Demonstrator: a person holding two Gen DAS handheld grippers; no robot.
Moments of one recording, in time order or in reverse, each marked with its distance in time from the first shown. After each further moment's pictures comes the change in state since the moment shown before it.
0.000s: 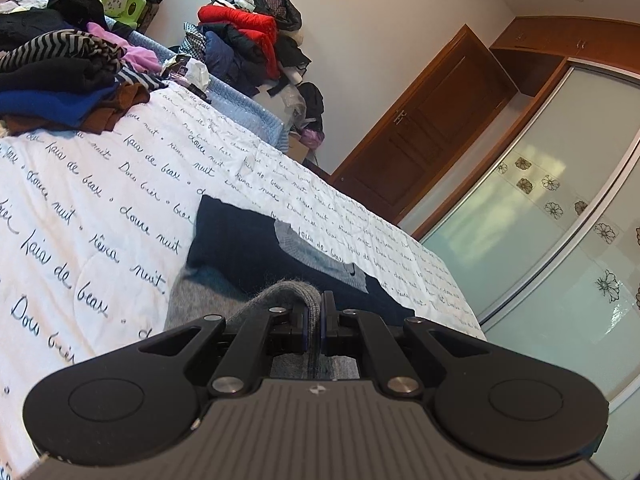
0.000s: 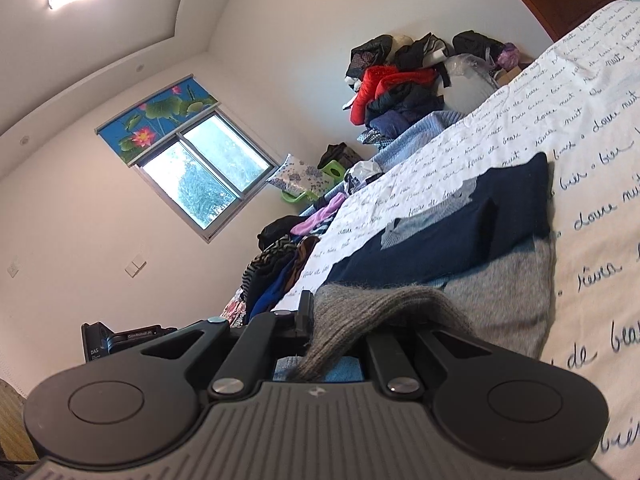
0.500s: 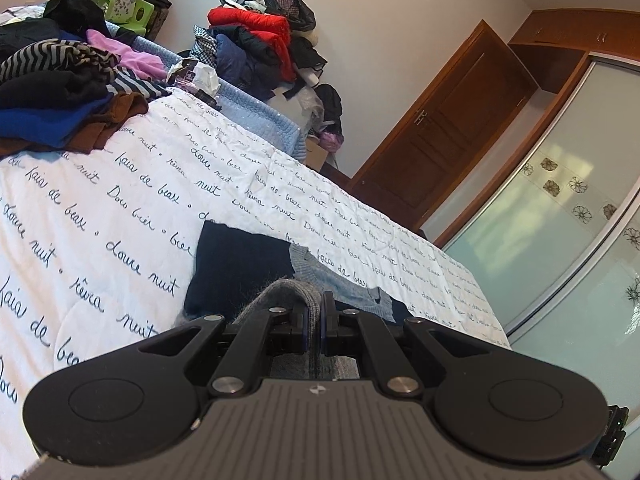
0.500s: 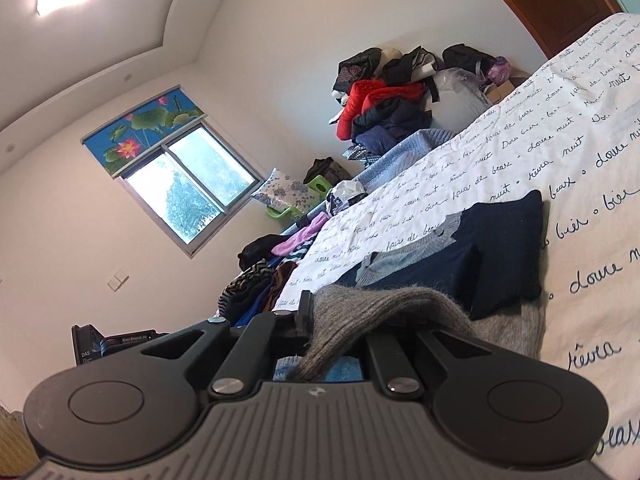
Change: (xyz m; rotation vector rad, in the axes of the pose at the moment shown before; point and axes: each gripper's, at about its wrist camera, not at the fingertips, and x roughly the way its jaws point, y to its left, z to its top) left arm 0.064 -0.001 0.037 0.017 -0.001 0.071; right arm 0.039 -0.032 0.040 0.001 -0.037 -0.043
